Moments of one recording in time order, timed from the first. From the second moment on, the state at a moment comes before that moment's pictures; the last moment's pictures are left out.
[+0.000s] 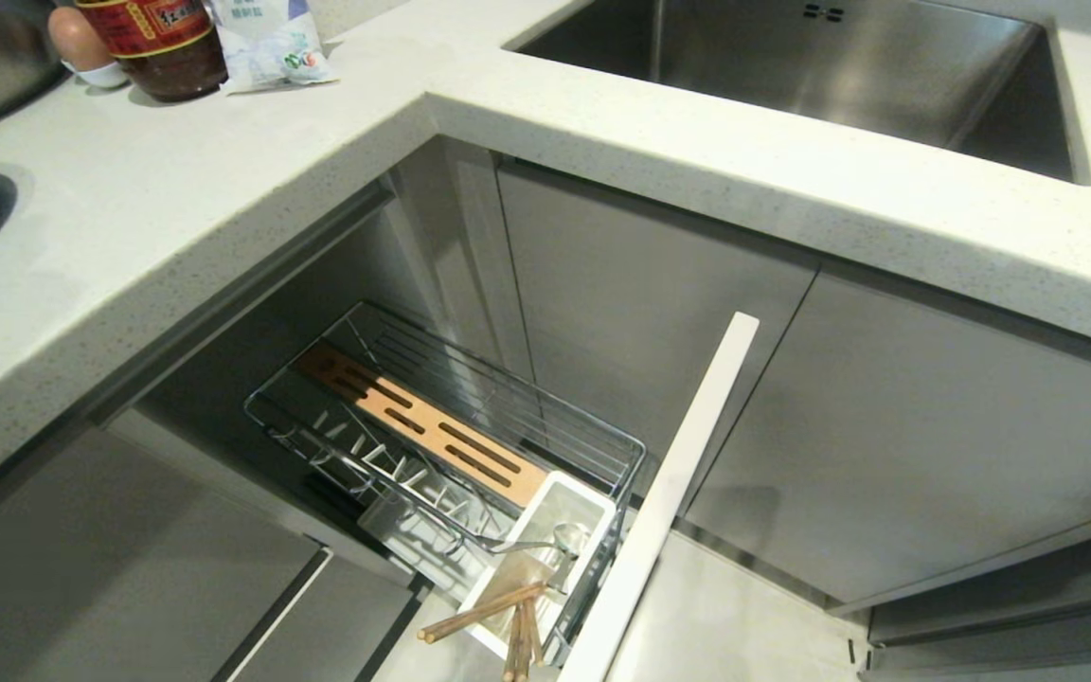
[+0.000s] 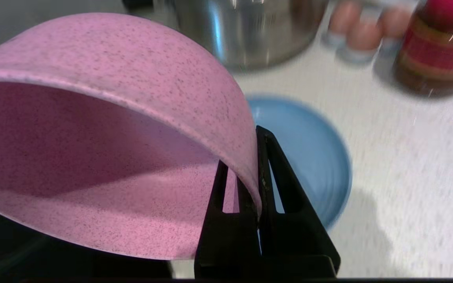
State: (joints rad) left arm 0.35 1.06 -1.43 0.25 0.26 0.02; right arm -0.01 0.00 0.00 -0.01 -0.05 0.09
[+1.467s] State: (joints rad) left arm 0.35 1.41 -1.93 0.97 0.19 -0.20; right arm -0.01 0.00 0.00 -0.01 -0.05 0.09
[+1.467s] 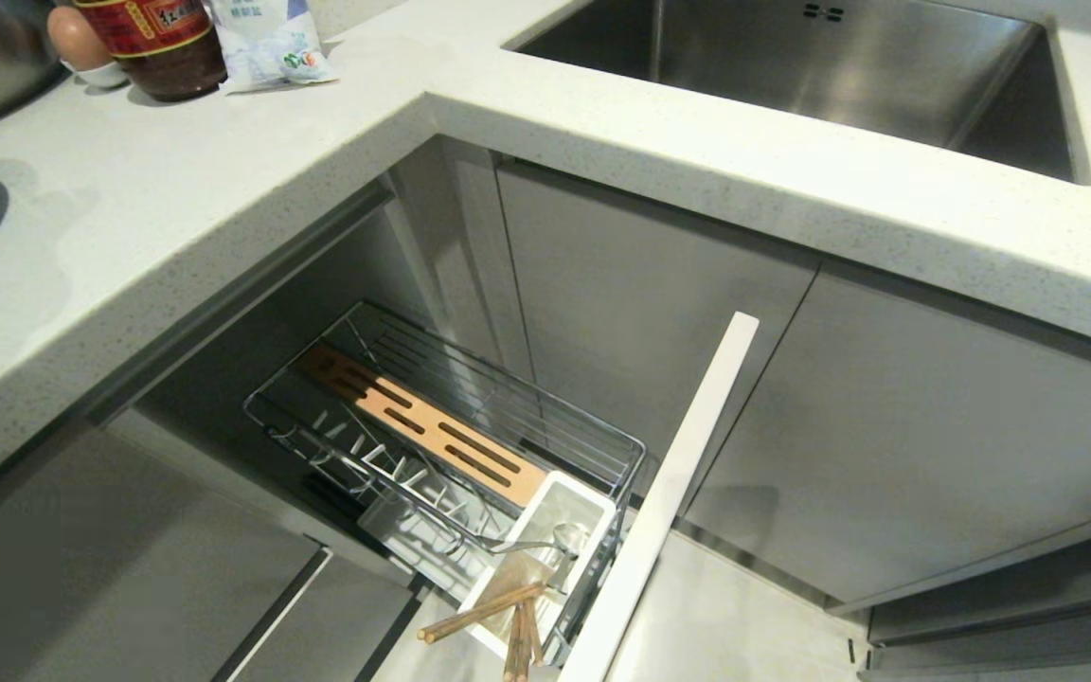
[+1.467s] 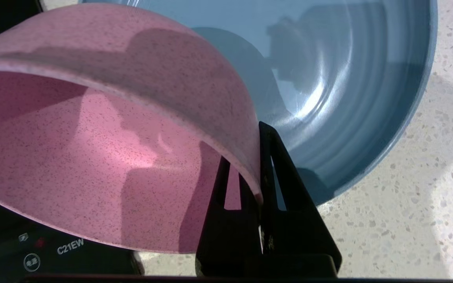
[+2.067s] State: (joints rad) left arm 0.36 1.43 -1.94 0.97 0.20 -0.21; right arm -0.01 0.00 0.00 -0.01 -0.05 0.09
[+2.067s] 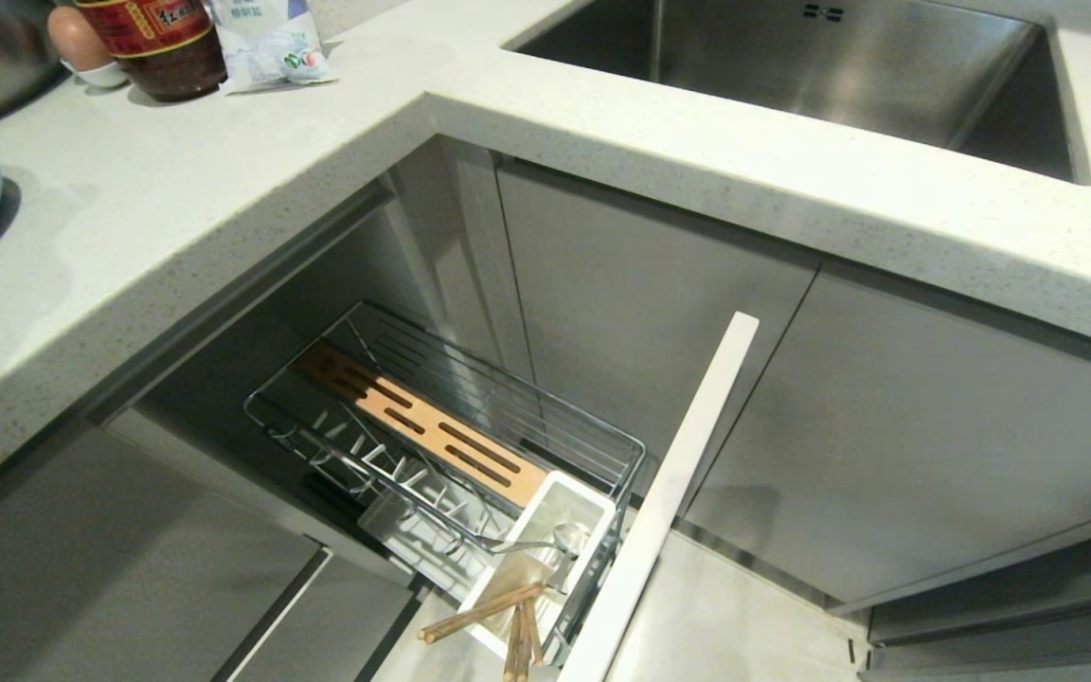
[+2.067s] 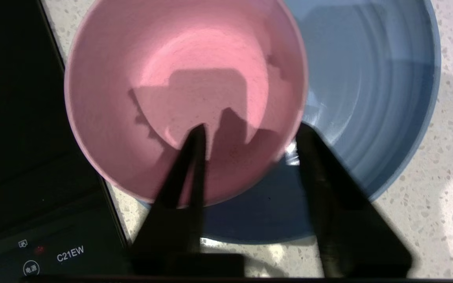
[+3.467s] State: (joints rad) left arm 0.12 1.14 -1.82 0.55 0.26 -0.56; right arm -0.01 0.00 0.00 -0.01 -0.05 0.09
